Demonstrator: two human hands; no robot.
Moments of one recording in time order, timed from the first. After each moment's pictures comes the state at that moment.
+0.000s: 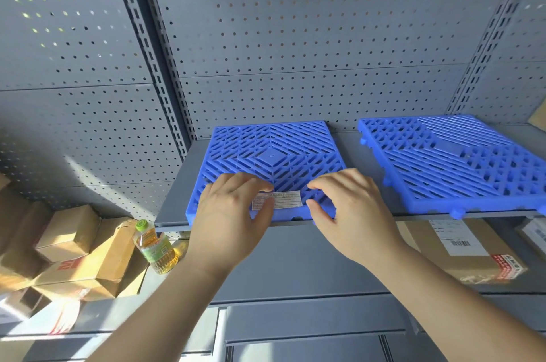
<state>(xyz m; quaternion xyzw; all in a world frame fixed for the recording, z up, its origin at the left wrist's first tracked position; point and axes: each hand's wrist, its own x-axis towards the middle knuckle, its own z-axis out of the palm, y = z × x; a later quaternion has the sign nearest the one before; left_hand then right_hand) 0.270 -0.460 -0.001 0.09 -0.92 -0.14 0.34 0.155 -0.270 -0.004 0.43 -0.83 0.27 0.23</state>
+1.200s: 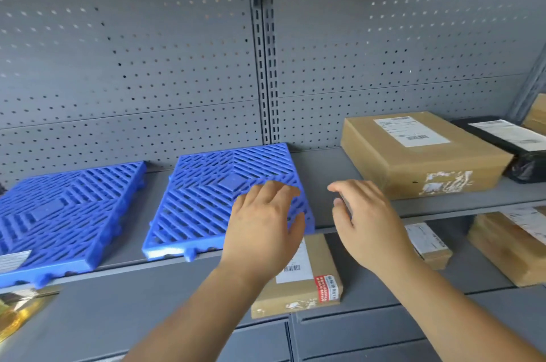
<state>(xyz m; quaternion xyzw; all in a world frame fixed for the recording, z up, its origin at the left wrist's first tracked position) 0.025 -0.037 0.025 0.04 -0.95 -0.12 0.27 -0.062 0.138 0.004 0.31 -0.86 0.31 0.25</state>
